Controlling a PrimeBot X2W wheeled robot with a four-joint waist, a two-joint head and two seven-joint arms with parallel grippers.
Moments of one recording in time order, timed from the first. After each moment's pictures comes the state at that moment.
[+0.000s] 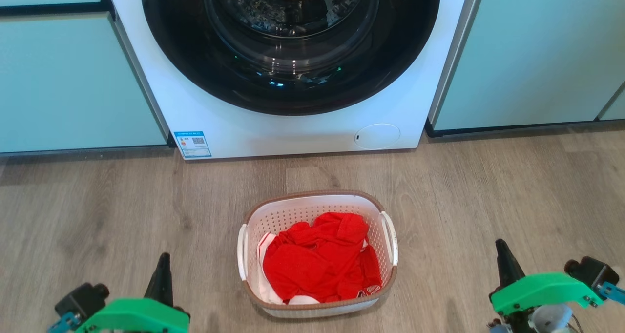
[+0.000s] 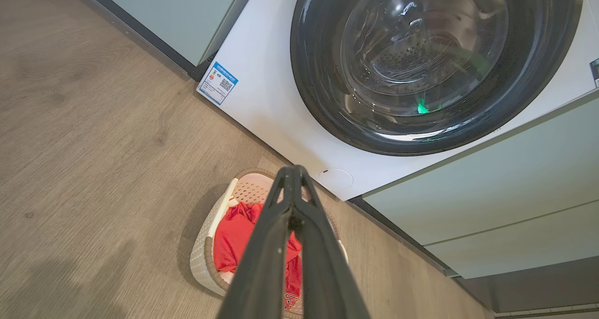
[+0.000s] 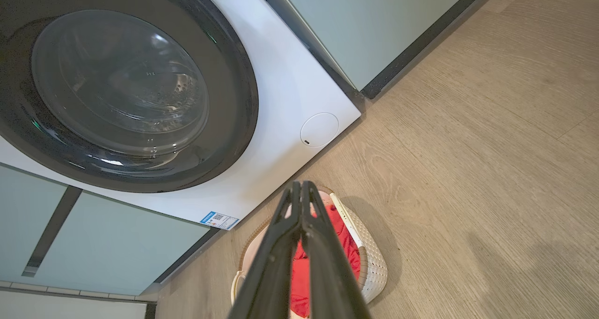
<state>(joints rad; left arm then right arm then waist) 0.13 0.06 -0.09 0.21 -0.86 -0.02 -0.11 0.02 -0.04 0.00 0.33 0.88 0.13 -0.10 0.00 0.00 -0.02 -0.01</state>
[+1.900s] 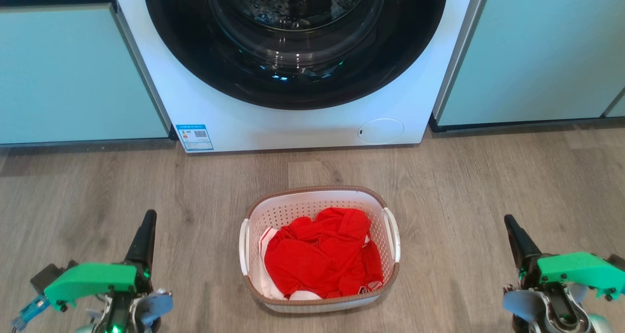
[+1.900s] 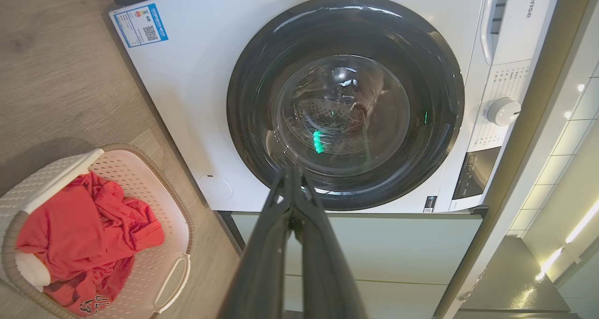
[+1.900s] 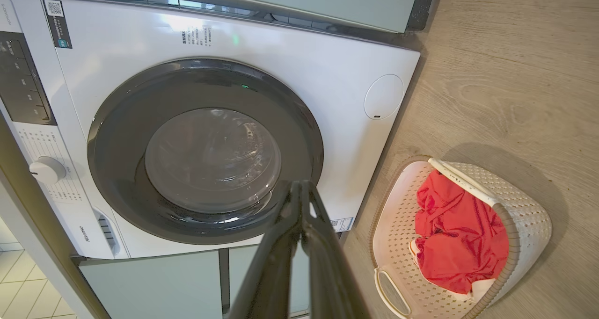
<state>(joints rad) -0.02 0.06 0.01 0.26 -1.49 -0.10 0.04 -0.04 -0.04 -0.10 0.29 1.48 0.13 0.06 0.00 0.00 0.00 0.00</state>
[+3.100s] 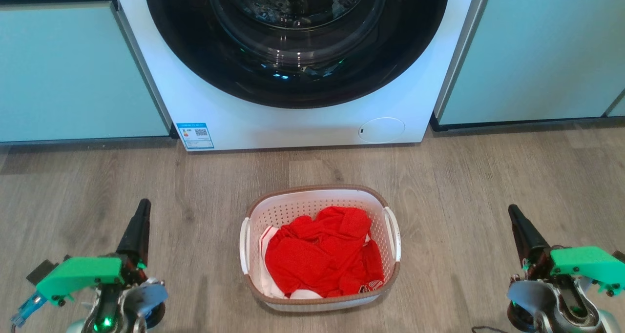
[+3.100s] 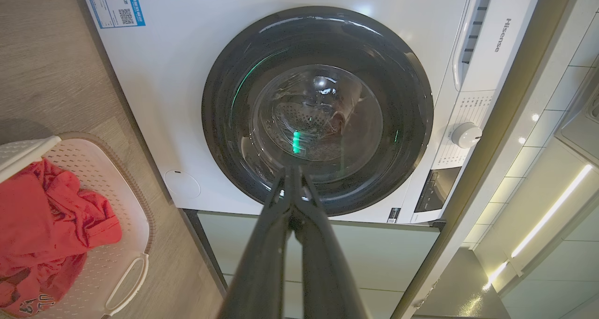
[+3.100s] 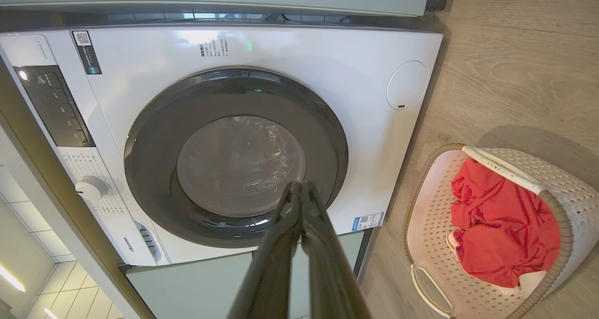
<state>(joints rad) -0.05 0.06 0.05 0.27 -1.64 -0.12 0.09 -0.06 -0.04 -0.12 0.28 1.61 0.13 0.10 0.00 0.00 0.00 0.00</state>
